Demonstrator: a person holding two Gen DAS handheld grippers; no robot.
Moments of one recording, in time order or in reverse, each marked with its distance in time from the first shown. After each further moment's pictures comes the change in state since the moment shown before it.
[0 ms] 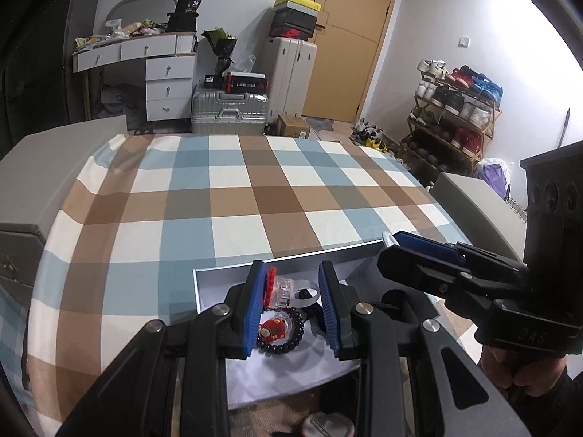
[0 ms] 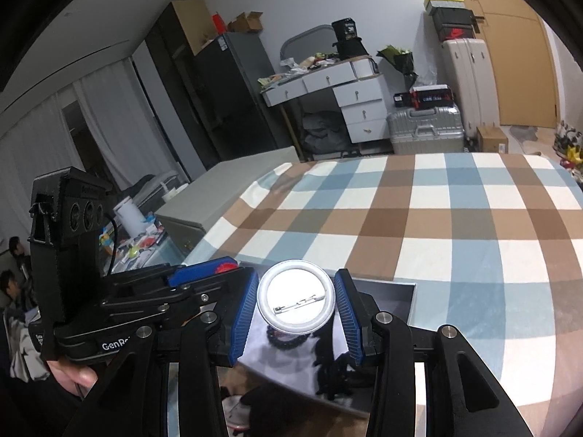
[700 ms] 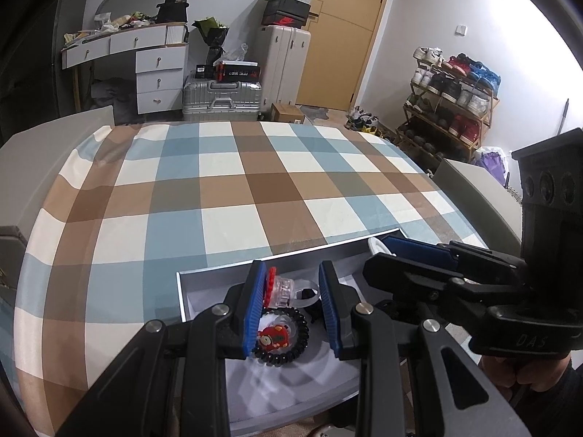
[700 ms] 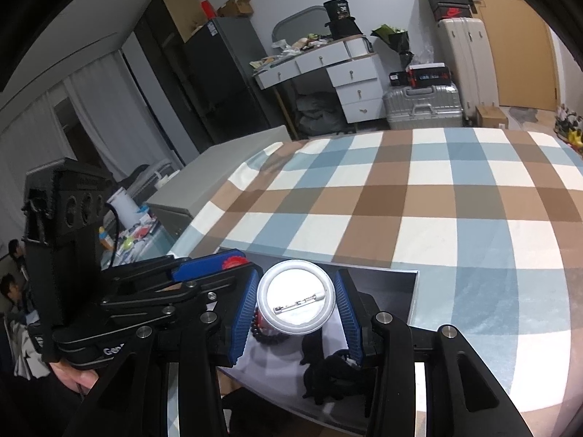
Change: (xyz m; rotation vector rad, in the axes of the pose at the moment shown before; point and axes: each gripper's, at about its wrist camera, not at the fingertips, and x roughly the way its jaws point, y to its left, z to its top) left arm 0.015 -0.002 0.000 0.018 0.041 -0.022; right arm 0.021 -0.012 -0.004 0.032 0.061 0.008
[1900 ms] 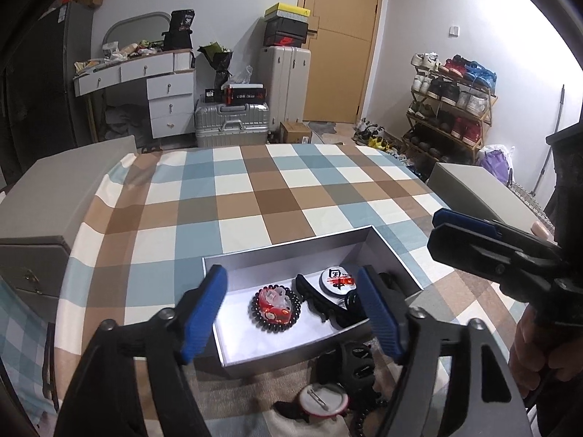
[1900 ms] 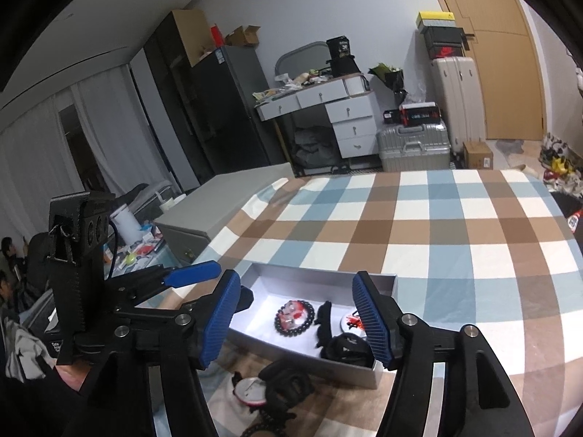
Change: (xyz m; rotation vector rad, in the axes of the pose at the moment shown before) left arm -0.047 -0.020 -0.008 0.059 -0.068 0.086; right arm -0.078 0.039 -0.006 -0.054 -0.134 -0.057
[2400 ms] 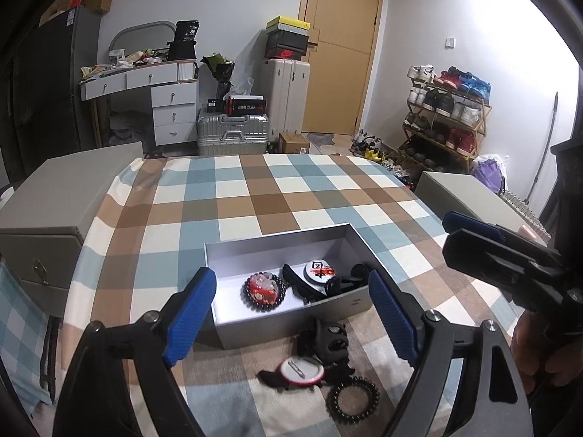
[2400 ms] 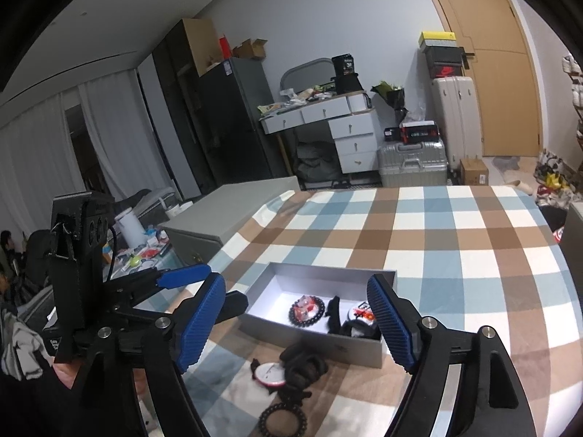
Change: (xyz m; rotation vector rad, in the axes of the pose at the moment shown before) left arm -0.031 -0.009 -0.015 -0.016 -0.045 -0.004; right arm -0.044 0.024 -0.015 -0.026 -0.056 -0.013
